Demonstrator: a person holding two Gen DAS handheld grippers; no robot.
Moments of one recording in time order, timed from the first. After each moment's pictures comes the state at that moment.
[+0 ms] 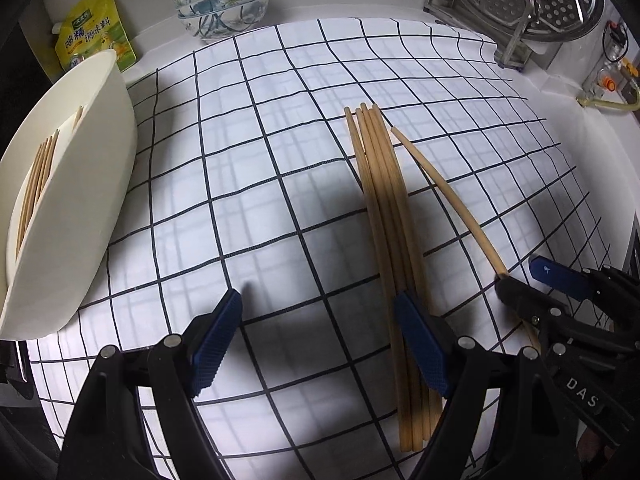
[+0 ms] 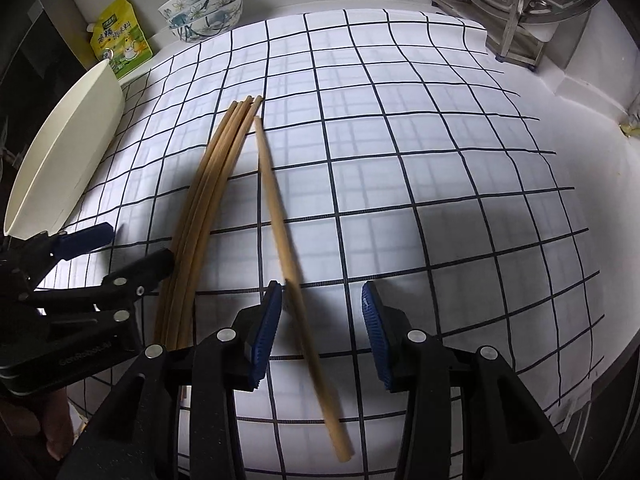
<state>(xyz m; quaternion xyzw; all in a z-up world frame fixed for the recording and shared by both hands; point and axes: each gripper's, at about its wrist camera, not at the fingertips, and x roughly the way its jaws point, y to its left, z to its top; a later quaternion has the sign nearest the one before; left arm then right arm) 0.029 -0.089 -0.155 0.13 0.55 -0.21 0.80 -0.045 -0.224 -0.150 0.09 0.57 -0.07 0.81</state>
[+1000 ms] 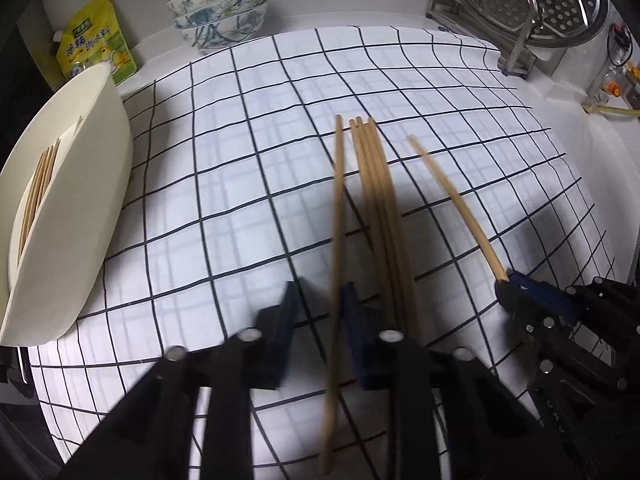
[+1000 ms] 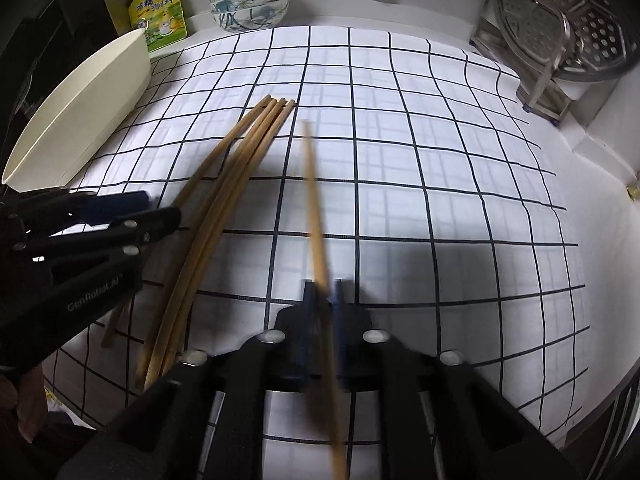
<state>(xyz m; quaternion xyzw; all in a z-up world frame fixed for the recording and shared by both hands) 0.034 -0.106 -0.154 0.12 0.54 -0.20 0.81 -0.036 -0.205 -0.154 0.01 0.55 -0.04 0.83</state>
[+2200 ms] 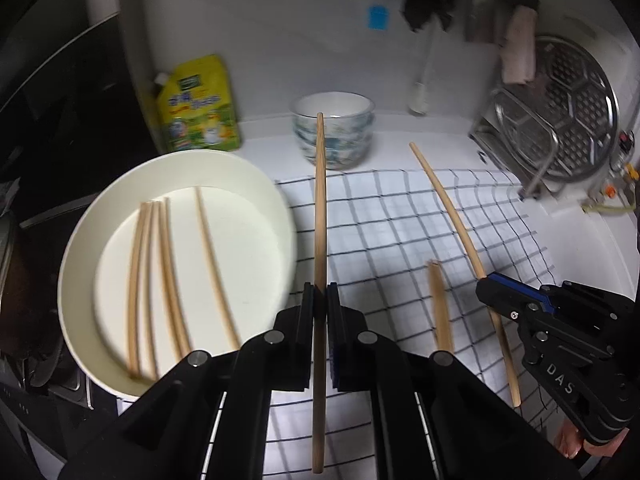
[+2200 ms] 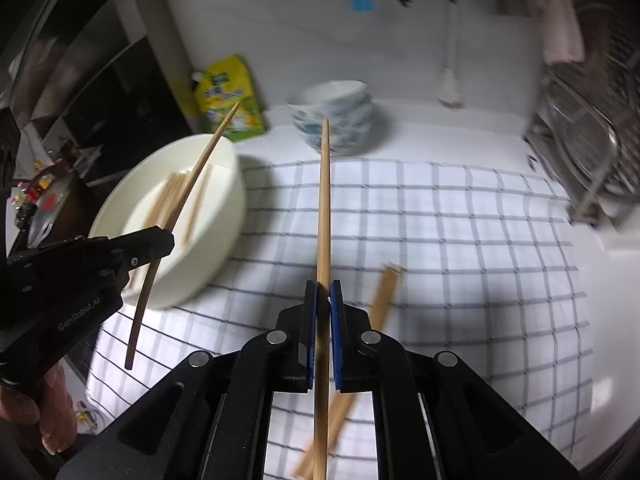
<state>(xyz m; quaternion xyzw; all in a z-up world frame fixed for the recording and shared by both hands) 0.072 0.009 -0.030 0.05 0.46 -0.15 0.88 0.033 -0.142 -0.047 0.05 0.47 0.05 0.88</state>
